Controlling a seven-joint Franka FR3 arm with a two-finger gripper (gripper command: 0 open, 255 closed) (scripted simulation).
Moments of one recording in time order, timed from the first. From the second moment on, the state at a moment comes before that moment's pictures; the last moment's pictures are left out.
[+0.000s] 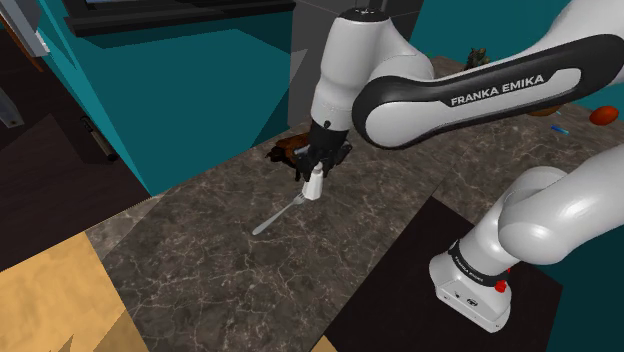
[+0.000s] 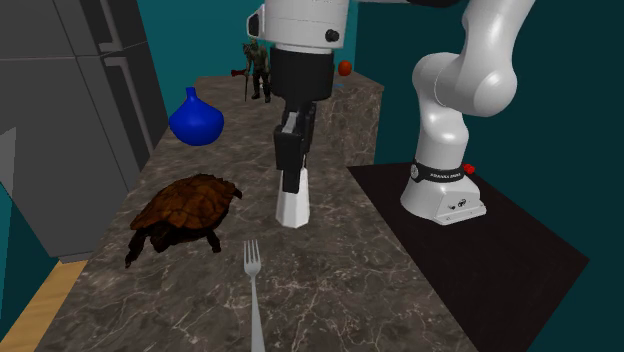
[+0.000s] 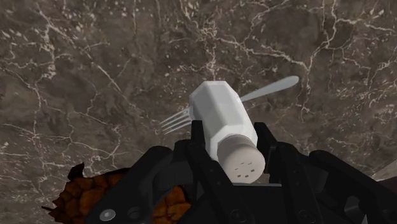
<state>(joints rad) 0.09 -0.35 0.47 -2.43 0.15 2.21 0.77</state>
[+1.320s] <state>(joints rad) 0.09 -0.42 0.42 -2.22 0.14 1.92 0.75</state>
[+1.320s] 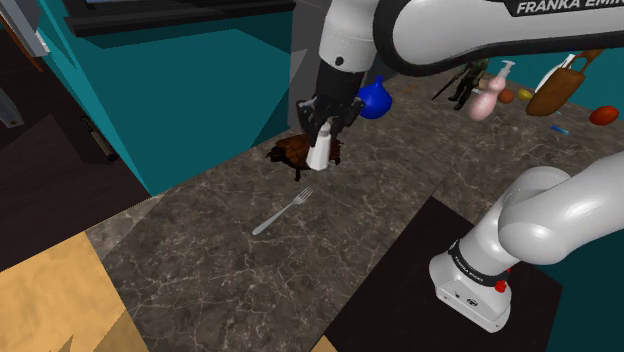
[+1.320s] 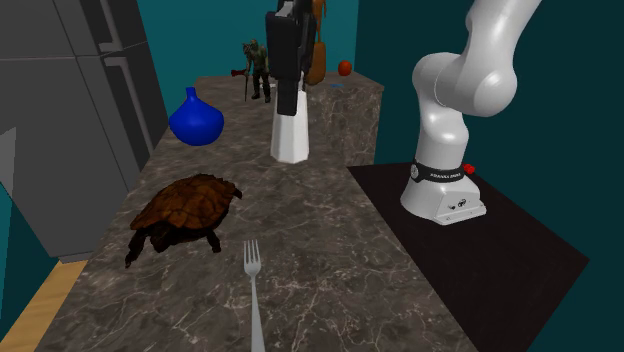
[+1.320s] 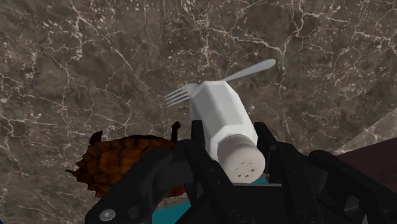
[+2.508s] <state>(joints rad) -0.02 -0.49 0.14 -2.26 0.07 1.88 0.40</state>
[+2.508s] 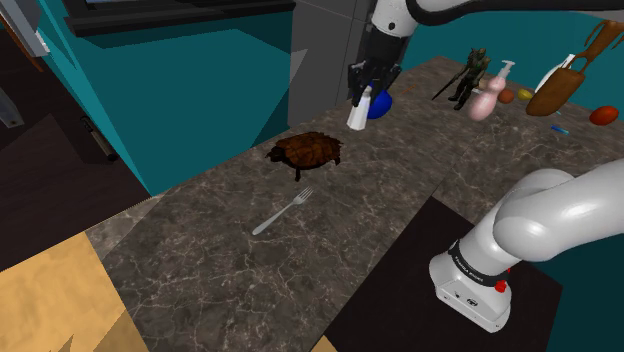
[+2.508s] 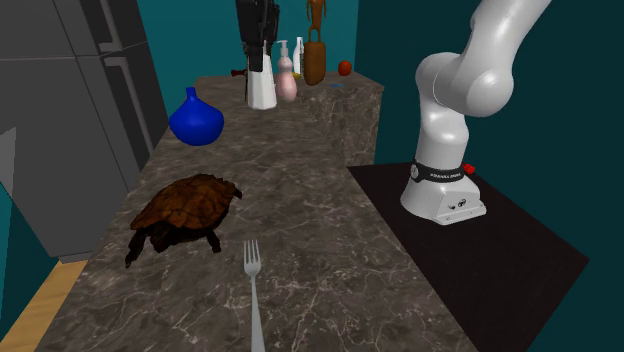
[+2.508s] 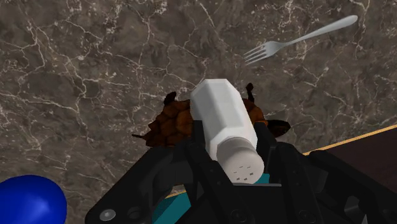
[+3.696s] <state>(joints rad) -0.17 -0.26 -0.17 -2.04 0.00 1.88 -0.02</state>
